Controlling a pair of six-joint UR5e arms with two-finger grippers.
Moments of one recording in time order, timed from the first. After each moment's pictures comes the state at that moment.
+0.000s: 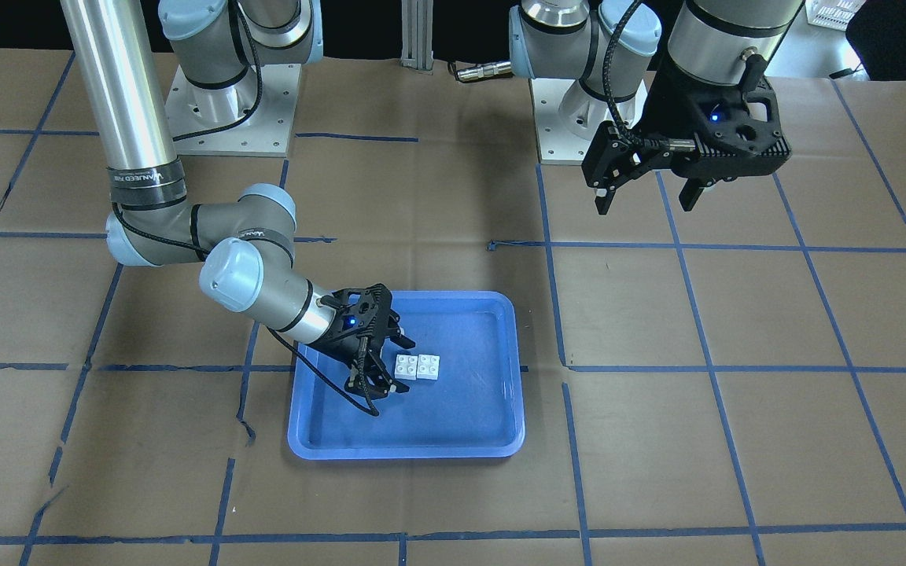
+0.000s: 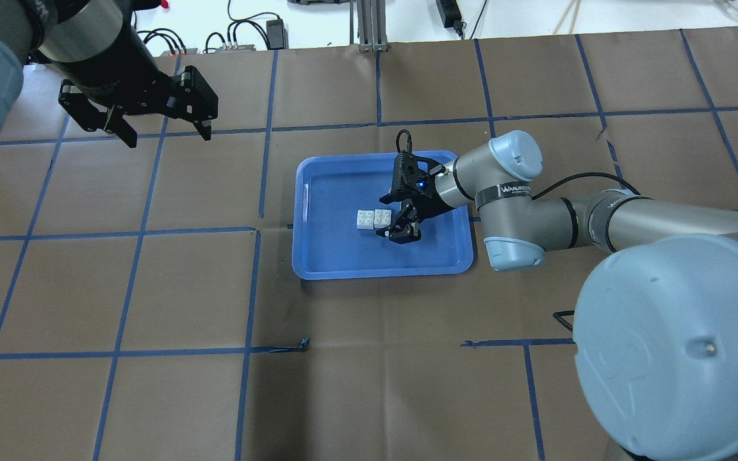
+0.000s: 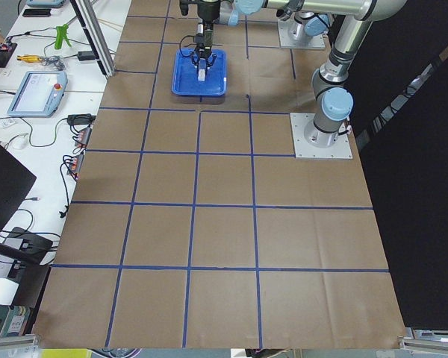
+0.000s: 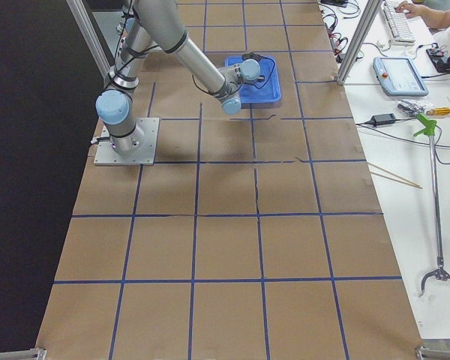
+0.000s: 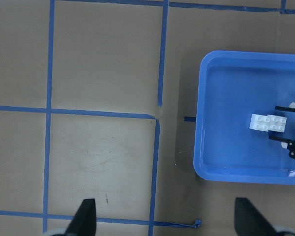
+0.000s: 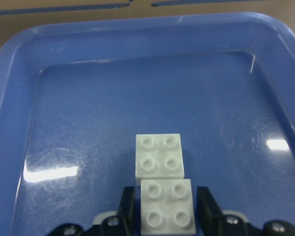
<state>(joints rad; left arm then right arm) -1.57 -1.57 -1.53 -1.54 1.59 -0.07 1.68 -1.00 1.96 -2.75 -0.88 -1.26</state>
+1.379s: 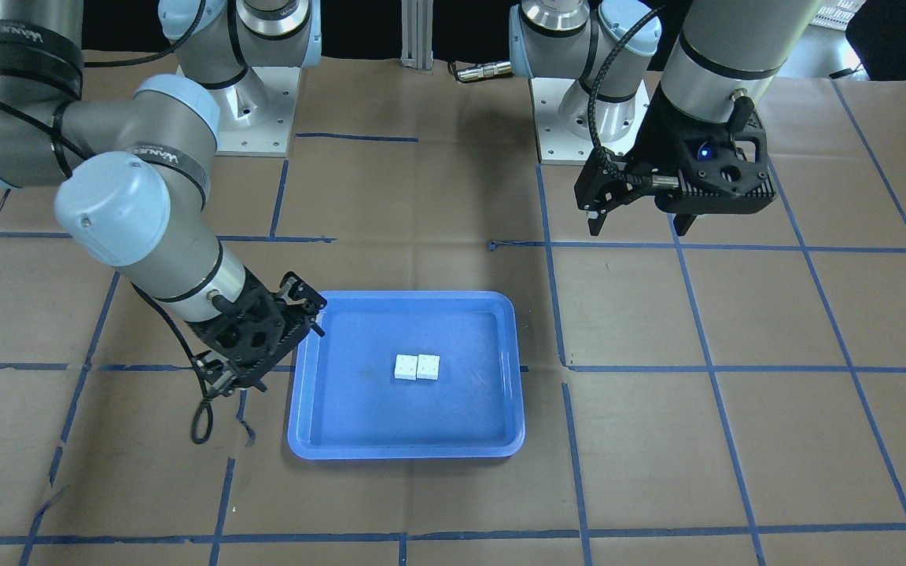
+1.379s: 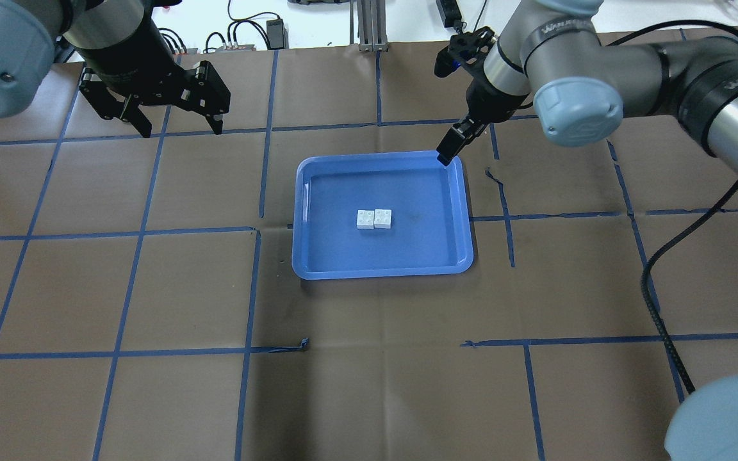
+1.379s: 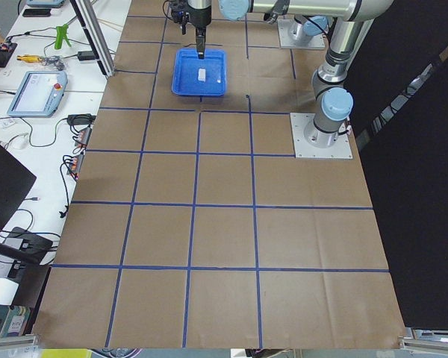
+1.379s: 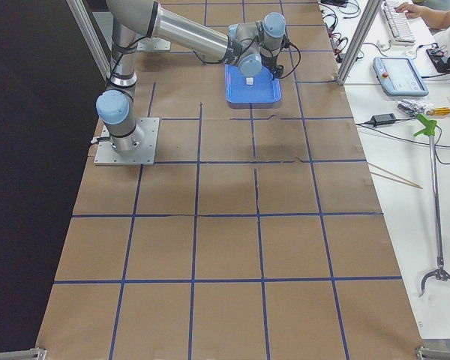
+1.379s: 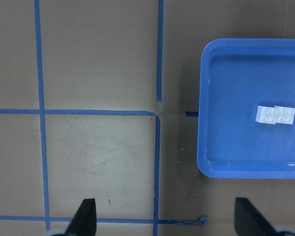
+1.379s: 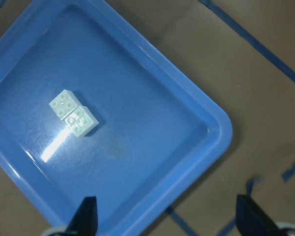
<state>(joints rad) -1.60 -1.62 -1.48 -1.52 1.59 -0.03 1.59 -1.25 1.57 -1.89 -1.35 -0.65</state>
